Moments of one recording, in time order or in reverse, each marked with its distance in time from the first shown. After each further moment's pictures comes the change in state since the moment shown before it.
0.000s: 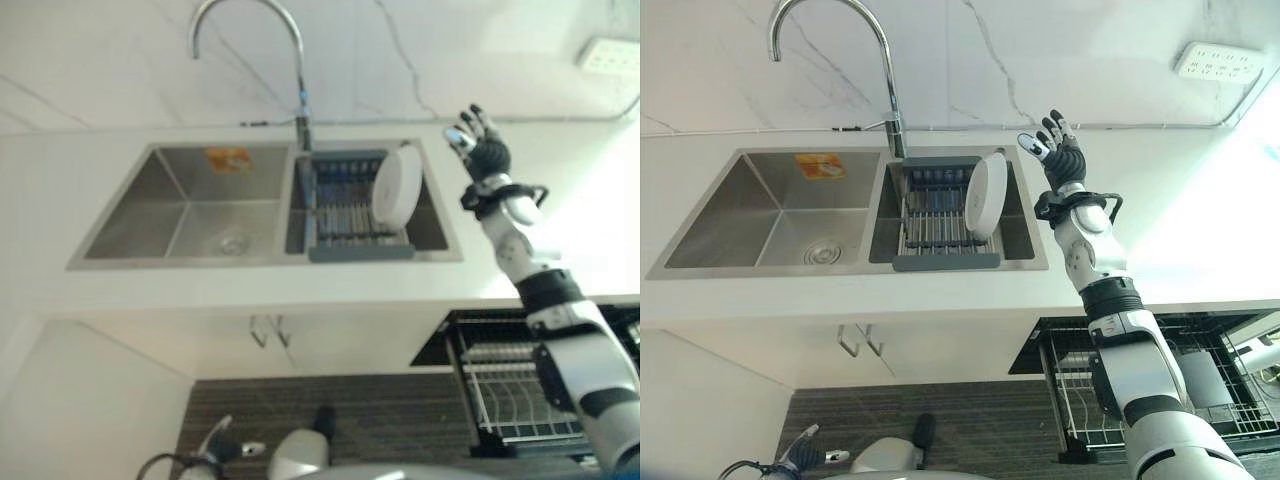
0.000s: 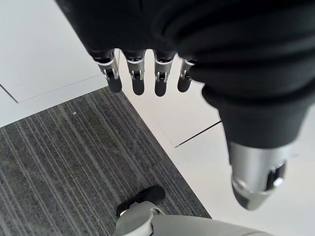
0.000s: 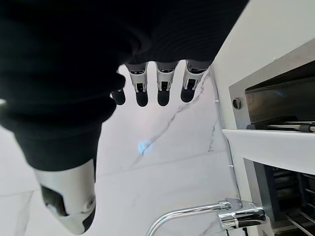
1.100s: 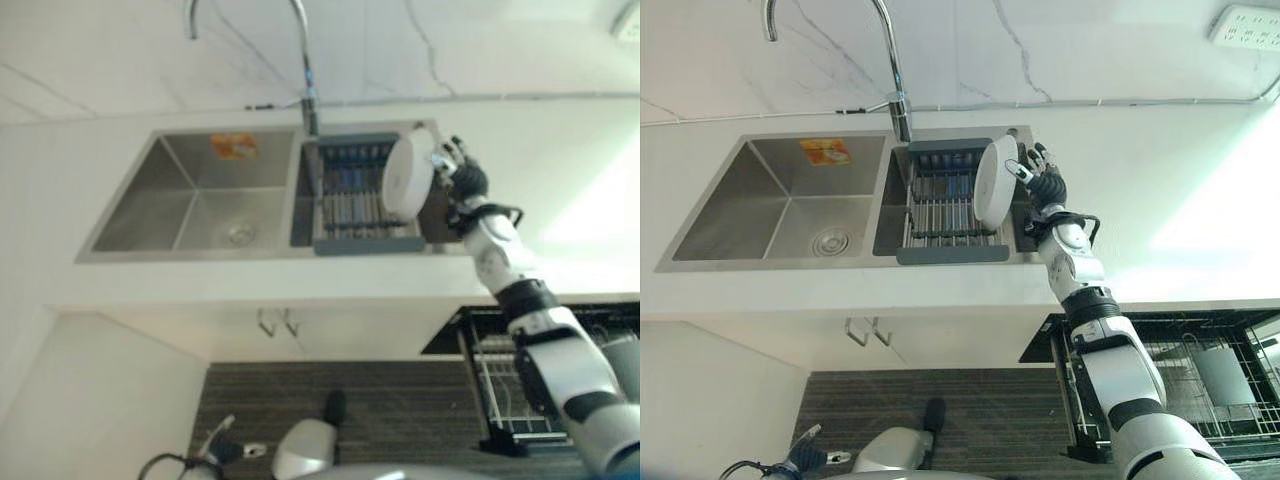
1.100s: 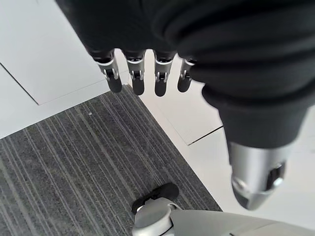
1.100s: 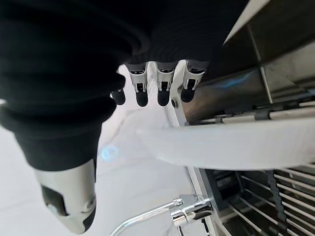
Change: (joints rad) left arm 0.007 0.000 0.000 -0.001 0.021 -0.021 -0.007; right arm 0.020 0.082 0.006 0.084 -0.002 -0.016 -0.003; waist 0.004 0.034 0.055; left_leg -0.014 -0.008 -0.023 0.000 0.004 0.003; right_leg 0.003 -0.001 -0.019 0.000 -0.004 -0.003
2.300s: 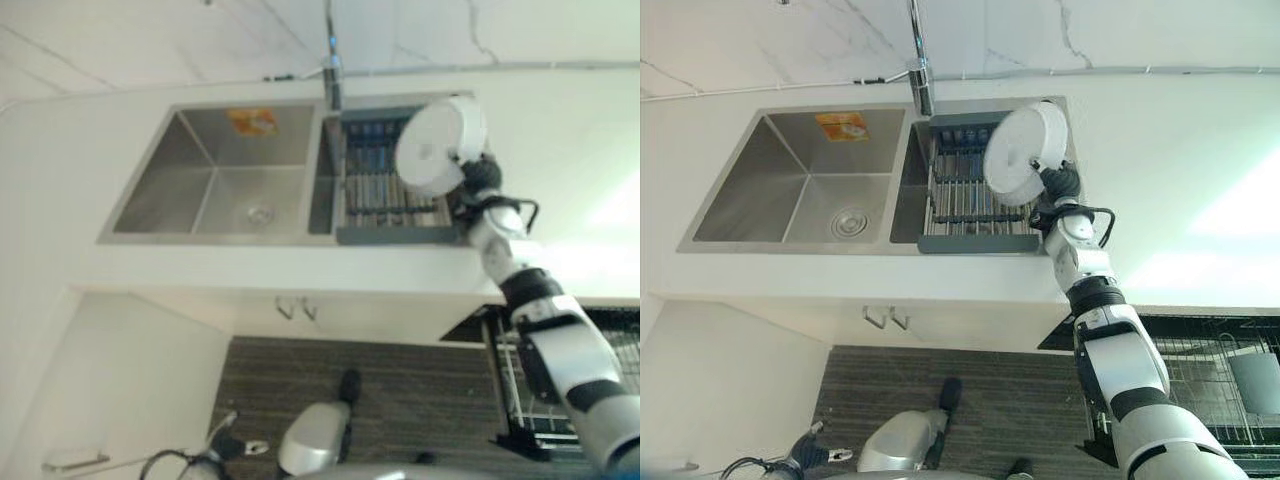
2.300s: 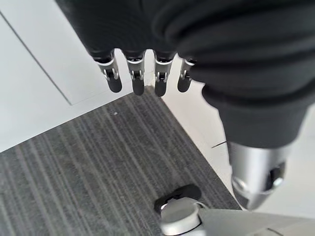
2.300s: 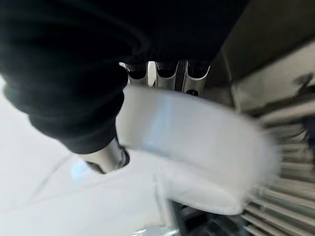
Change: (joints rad) left arm -0.018 -0.002 -0.008 -0.001 -0.003 0.003 -0.002; right arm -0.071 -0.030 -0.005 0.120 -0.105 -0.017 -0.131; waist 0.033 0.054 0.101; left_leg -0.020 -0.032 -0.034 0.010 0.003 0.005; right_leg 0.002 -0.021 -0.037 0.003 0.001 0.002
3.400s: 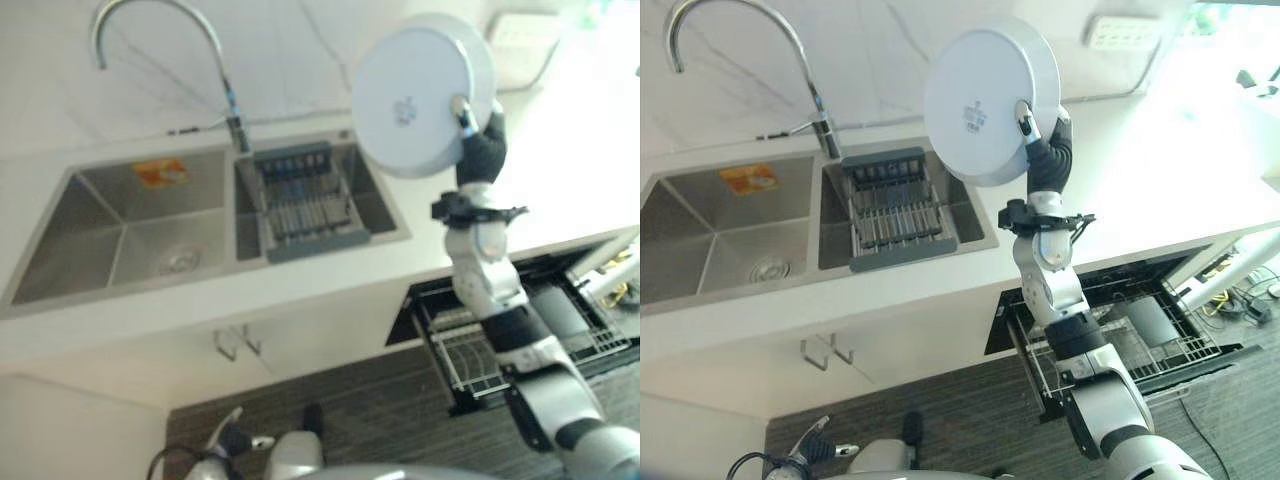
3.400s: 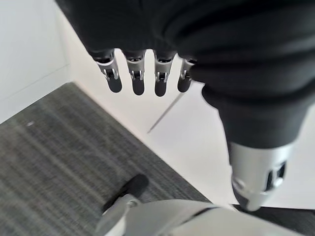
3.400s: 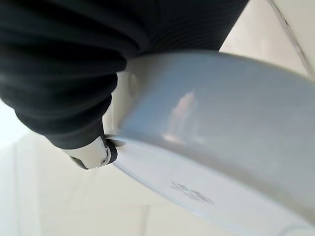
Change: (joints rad) left arm -0.004 -0.043 0.008 -0.018 0.061 0.011 0.047; right arm 0.311 0.099 0.090 -0.685 -0.026 -0.353 -0.108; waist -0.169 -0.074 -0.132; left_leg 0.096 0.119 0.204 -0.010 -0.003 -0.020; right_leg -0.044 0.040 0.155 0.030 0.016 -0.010
